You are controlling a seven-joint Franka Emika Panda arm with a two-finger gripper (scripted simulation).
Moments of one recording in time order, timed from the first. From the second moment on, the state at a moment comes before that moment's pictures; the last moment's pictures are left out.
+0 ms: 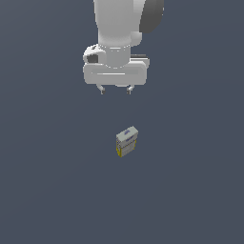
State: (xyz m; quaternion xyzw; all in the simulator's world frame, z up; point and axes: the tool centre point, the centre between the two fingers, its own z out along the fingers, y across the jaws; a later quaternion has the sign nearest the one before) arm -0.069 -0.022 0.320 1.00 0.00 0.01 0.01
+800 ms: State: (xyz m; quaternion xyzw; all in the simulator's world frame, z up) arm -0.069 -0.022 0.318 1.00 0.03 0.00 0.02
